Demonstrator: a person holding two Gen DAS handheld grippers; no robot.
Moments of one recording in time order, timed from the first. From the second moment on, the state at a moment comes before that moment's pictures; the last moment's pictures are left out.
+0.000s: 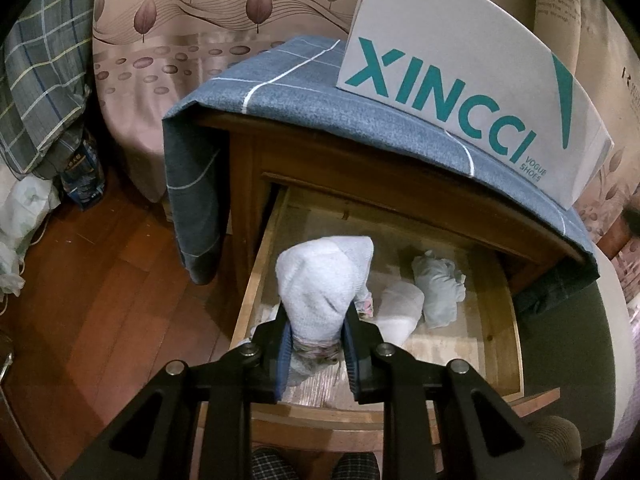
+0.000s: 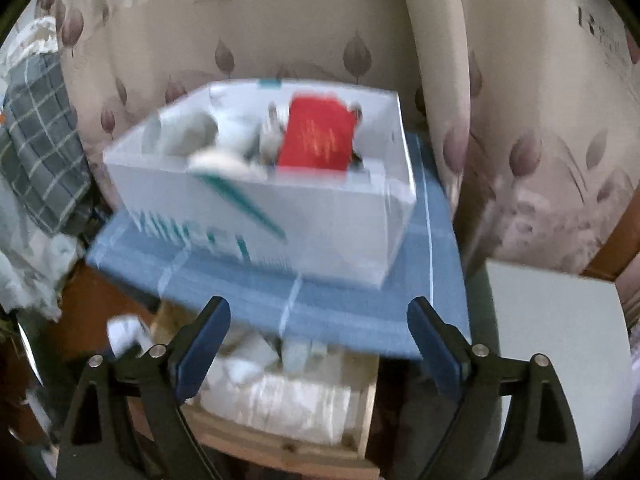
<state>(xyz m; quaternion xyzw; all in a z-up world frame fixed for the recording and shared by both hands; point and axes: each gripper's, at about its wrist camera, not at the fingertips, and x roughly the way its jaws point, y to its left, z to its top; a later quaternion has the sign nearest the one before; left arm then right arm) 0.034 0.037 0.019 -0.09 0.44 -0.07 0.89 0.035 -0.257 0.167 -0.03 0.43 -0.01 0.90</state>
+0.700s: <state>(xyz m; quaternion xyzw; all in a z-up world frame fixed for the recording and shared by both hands) 0.032 0.033 0.022 -0.07 0.44 -0.07 0.89 0.016 -0.278 0.022 0.04 0.54 0.02 0.84</state>
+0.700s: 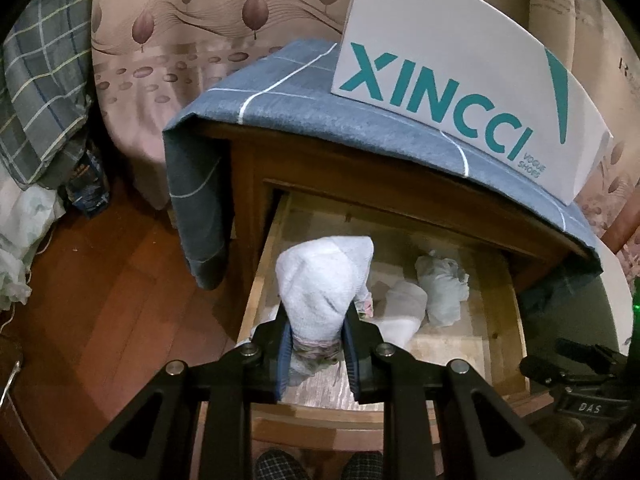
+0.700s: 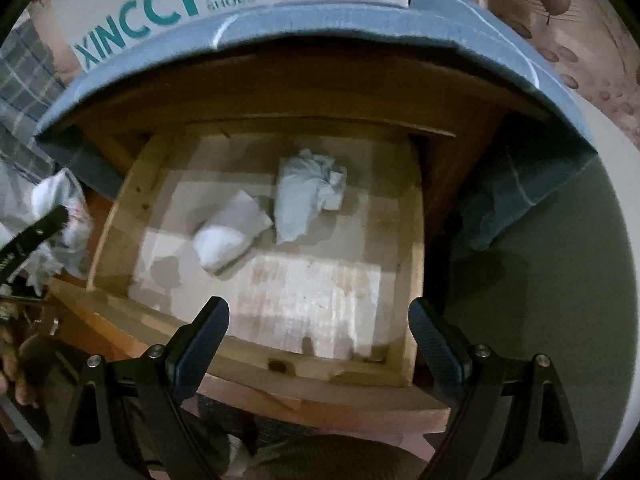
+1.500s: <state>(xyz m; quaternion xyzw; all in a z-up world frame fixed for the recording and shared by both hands) 0.032 0.037 0.196 -0.02 0.32 -0.12 0.94 0.020 -0.283 0.010 0.06 0.56 0.02 0.82</state>
